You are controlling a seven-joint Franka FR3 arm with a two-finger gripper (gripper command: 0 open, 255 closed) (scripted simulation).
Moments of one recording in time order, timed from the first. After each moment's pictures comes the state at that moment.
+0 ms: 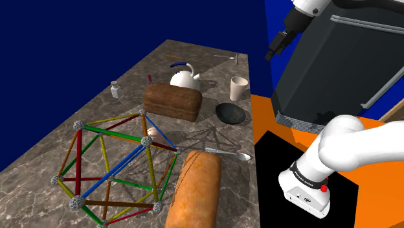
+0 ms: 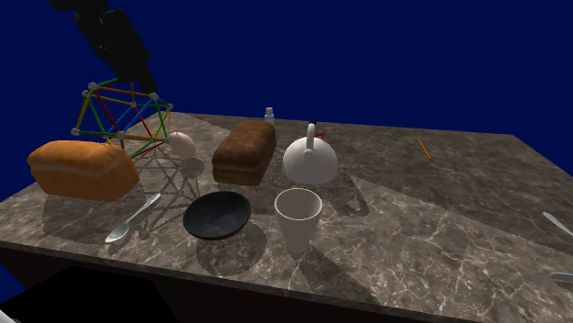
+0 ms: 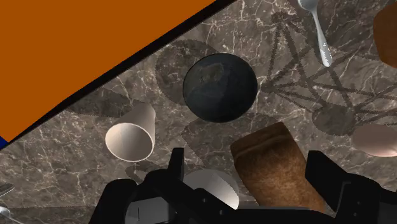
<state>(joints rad) 0.00 -0.83 -0.06 -2.29 -0.05 1.70 -0.04</state>
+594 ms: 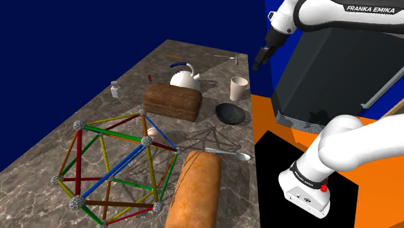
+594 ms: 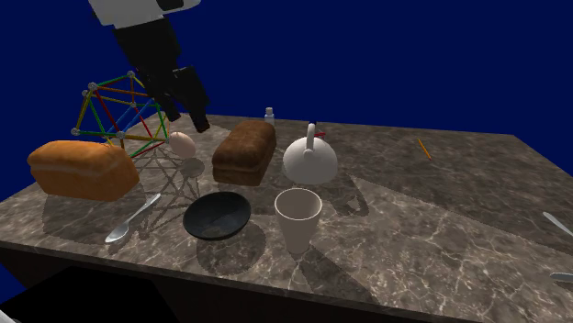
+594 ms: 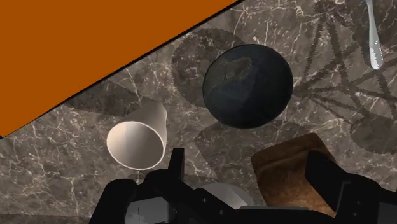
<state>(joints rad) -0.01 -0.68 -0.12 -2.37 -0.11 1.89 -0.13</state>
